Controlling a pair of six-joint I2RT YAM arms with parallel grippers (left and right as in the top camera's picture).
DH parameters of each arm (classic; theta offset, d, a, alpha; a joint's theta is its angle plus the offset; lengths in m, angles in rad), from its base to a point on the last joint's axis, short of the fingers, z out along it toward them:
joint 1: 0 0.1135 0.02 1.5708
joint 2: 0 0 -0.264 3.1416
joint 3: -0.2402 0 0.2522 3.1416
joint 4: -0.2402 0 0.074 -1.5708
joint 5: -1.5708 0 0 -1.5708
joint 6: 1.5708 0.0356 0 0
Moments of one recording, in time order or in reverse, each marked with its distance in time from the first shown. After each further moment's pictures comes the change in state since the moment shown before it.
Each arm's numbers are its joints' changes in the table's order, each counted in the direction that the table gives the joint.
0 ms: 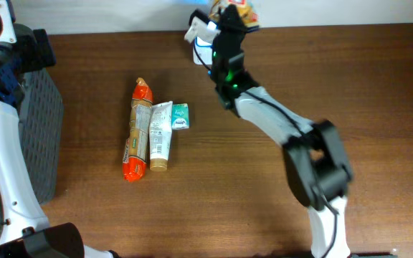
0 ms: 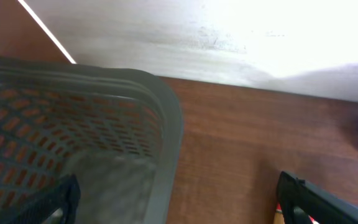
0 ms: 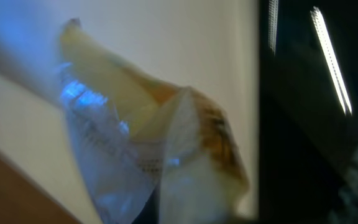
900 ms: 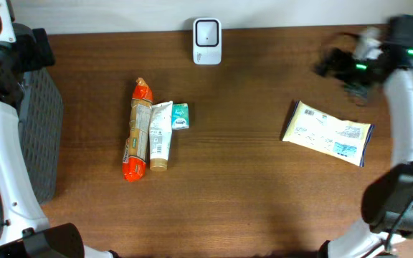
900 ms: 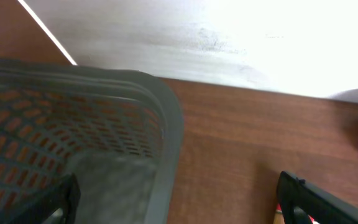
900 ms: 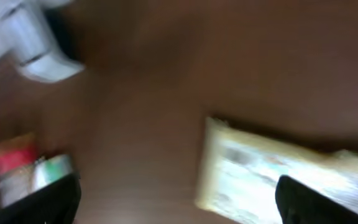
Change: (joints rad) left arm 0.000 0.002 -0.003 -0.002 0.000 0.000; right arm -0.684 0.251 -0.095 -1.488 1.127 1.533
